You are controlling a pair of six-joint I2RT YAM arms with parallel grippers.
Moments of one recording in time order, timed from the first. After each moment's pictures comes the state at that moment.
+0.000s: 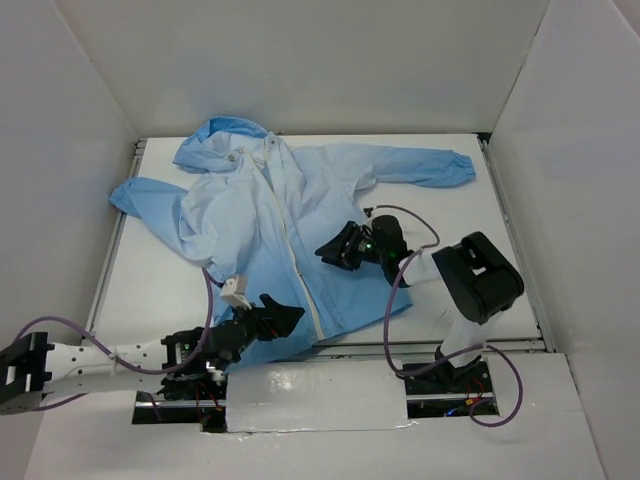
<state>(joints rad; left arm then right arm) -1.30 0.70 0.15 0.21 -0.66 -1.08 0.46 1.75 0.62 0.70 -0.52 1.13</state>
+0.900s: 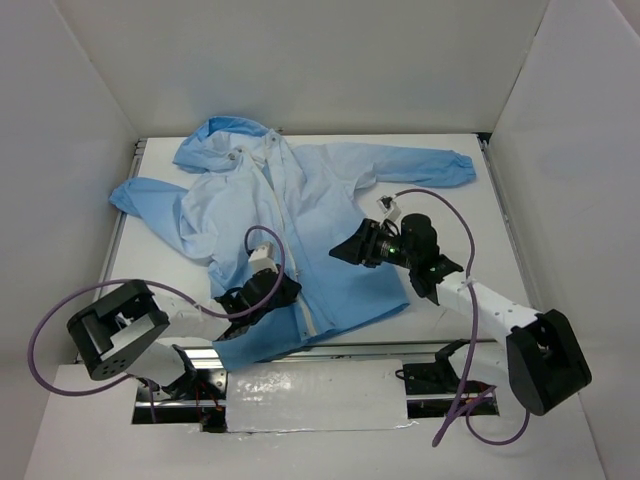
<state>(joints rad) -0.89 1.45 0.41 0.47 -0.37 -0.93 0.44 1.14 0.55 0.31 -0.52 0.81</state>
